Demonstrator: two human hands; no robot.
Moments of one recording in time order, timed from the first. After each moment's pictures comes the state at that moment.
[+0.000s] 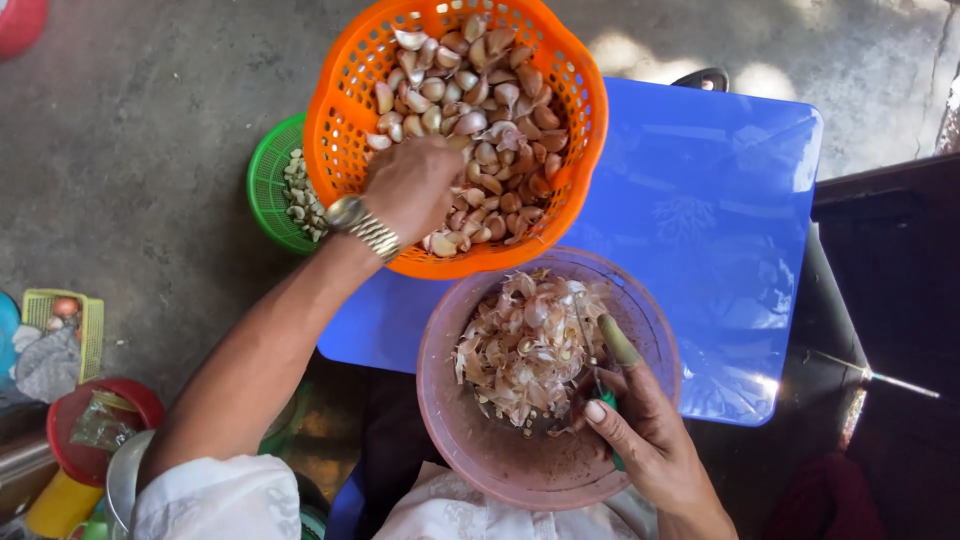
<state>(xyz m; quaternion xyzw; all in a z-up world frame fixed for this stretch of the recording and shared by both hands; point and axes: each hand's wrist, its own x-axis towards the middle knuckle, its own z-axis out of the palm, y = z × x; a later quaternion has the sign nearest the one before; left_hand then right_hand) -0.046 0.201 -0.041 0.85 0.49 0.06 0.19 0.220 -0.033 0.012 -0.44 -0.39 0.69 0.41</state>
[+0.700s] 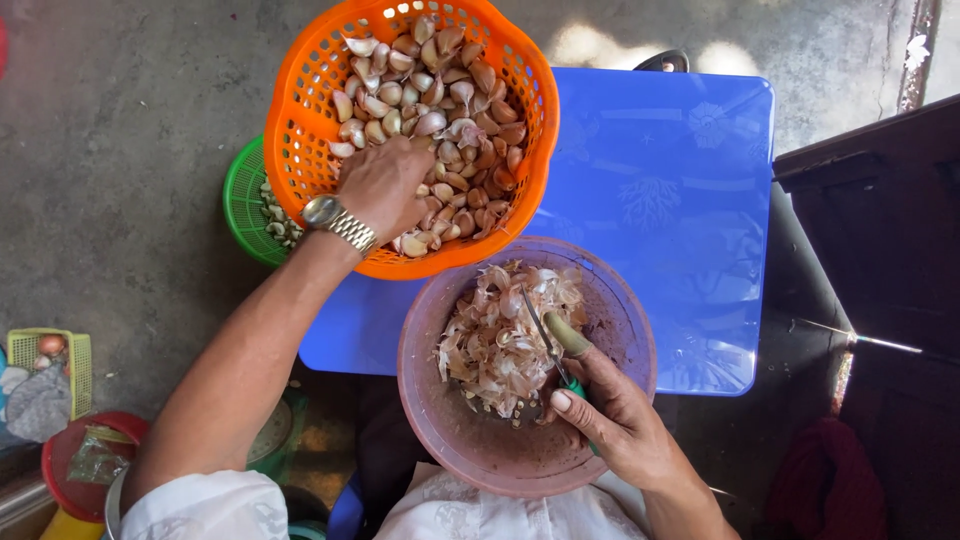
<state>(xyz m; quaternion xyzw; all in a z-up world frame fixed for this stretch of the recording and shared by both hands) -0.043 0.211 -0.057 0.85 0.50 -0.06 0.16 0.218 -0.034 0.019 -0.46 -0.39 0.71 0.37</state>
